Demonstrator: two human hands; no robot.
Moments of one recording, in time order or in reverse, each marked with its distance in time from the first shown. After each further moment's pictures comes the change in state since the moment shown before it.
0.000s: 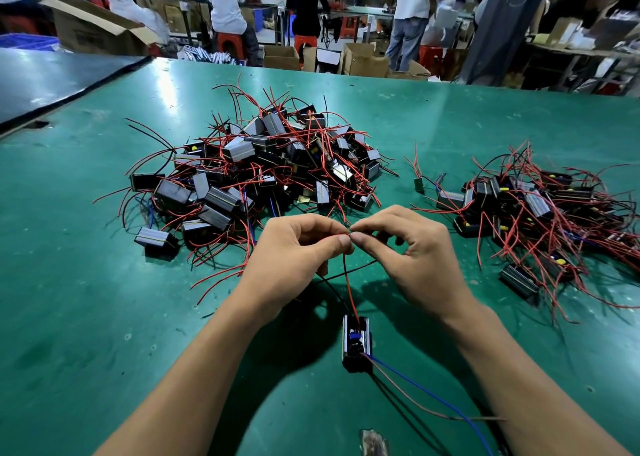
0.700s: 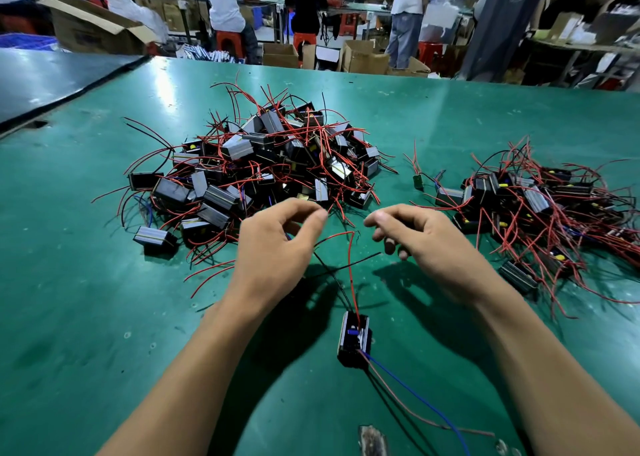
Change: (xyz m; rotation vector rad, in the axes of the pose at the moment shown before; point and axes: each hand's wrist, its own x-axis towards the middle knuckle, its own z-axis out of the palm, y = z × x) left_hand -0.001 -0.001 -0.005 0.366 0.290 0.223; right_hand 0.010 0.001 -0.022 0.370 -0.210 0.601
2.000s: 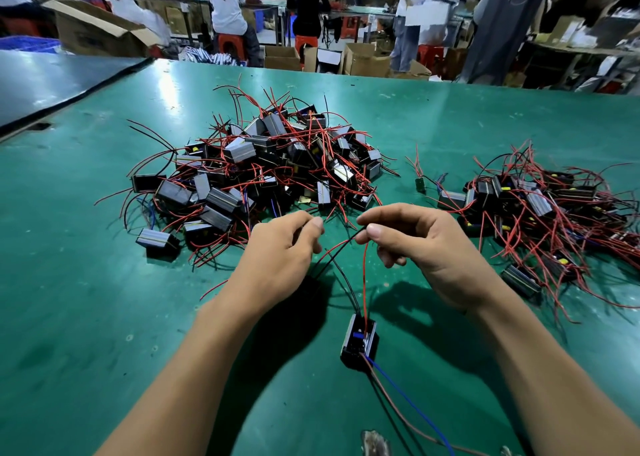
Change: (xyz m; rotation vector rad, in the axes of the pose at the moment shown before) left_hand 0.006 -0.001 -0.004 0.139 -0.193 -0.113; right_hand -0.006 -0.004 0.004 0.279 -0.137 -0.140
